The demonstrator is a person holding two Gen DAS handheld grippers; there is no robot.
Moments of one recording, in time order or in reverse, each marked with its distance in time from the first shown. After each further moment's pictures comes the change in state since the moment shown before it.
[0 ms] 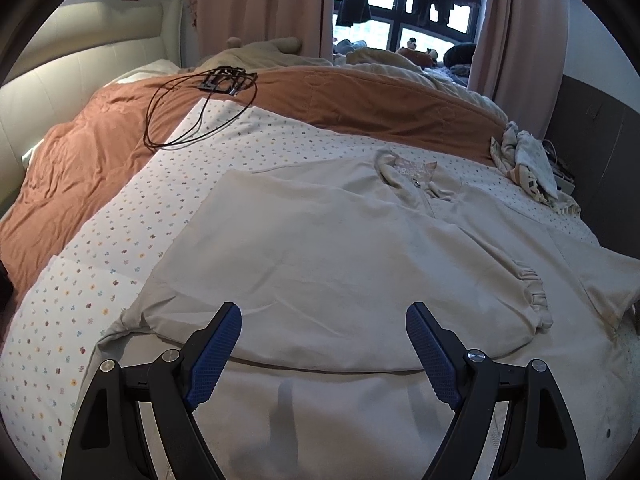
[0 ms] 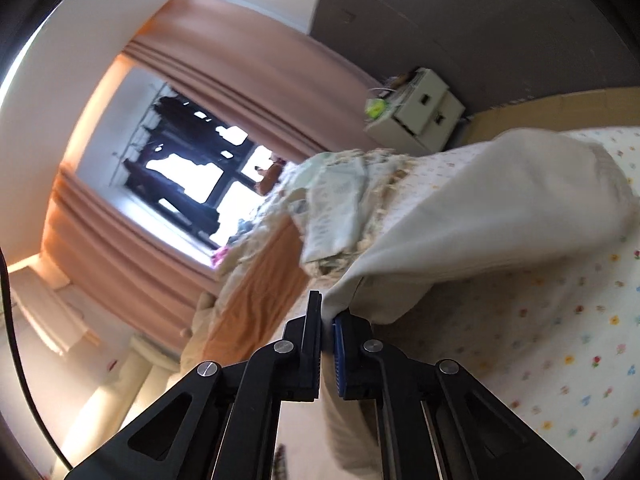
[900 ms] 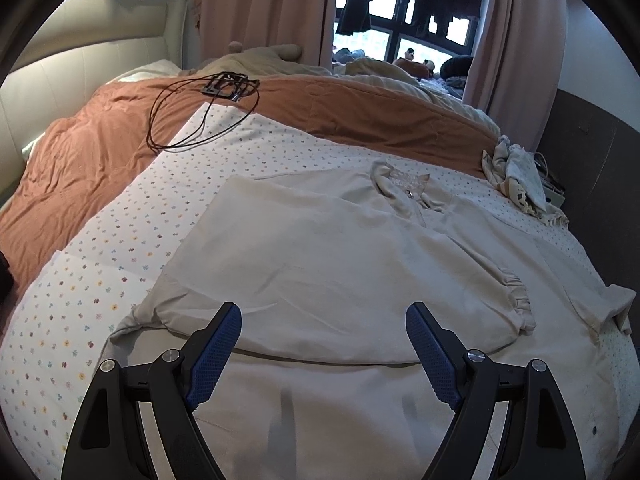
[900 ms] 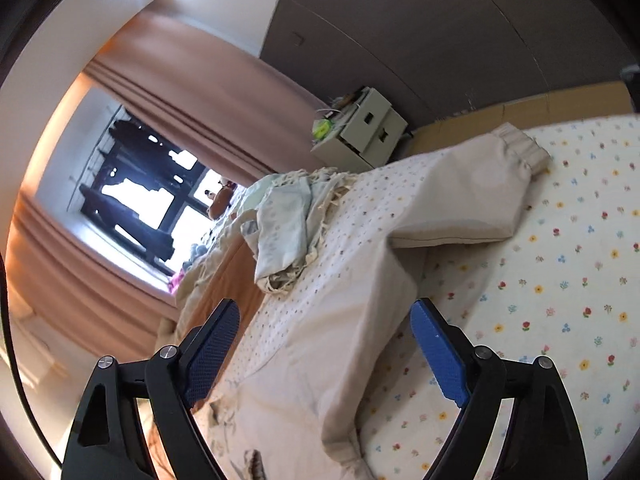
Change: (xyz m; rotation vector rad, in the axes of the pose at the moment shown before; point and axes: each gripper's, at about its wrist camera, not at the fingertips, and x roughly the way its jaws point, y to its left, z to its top) left arm -0.019 0.013 -0.001 -0.035 -0.019 -0.040; right arm -0.036 -0.024 -0.008 0.103 -0.074 -0.215
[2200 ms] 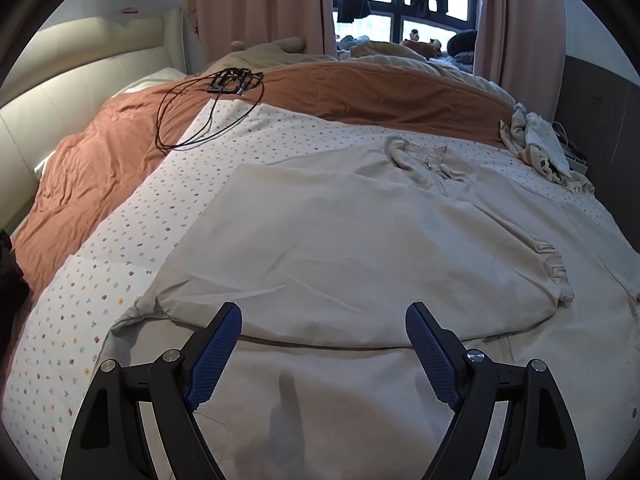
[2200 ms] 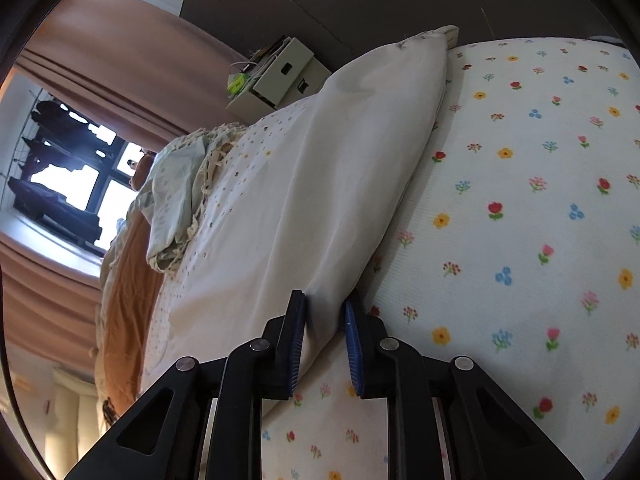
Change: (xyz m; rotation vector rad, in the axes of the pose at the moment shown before) left arm 0.024 -0.013 -0.021 0.089 0.023 0.114; right arm 0.076 -0.112 0.013 0.046 0.172 -0.247
